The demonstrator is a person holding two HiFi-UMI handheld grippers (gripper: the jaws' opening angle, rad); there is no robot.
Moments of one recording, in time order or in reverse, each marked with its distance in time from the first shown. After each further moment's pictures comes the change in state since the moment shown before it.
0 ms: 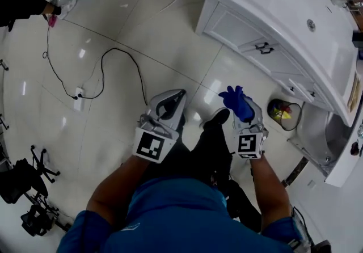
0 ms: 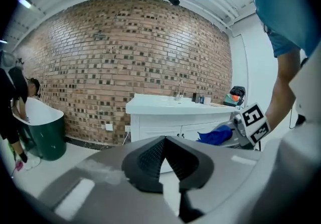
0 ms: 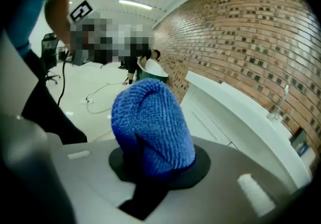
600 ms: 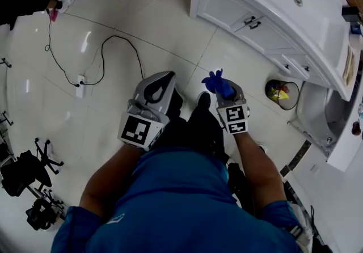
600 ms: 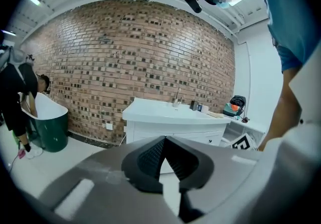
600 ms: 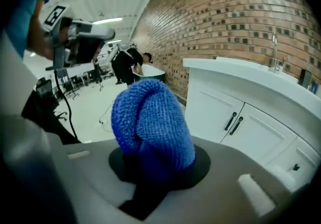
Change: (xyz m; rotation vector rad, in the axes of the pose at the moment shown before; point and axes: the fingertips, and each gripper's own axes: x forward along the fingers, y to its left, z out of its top) left arm -0.056 -0.057 0.053 -0.117 -0.042 0.034; right arm -0.035 0.060 -0.032 0.323 0.025 0.138
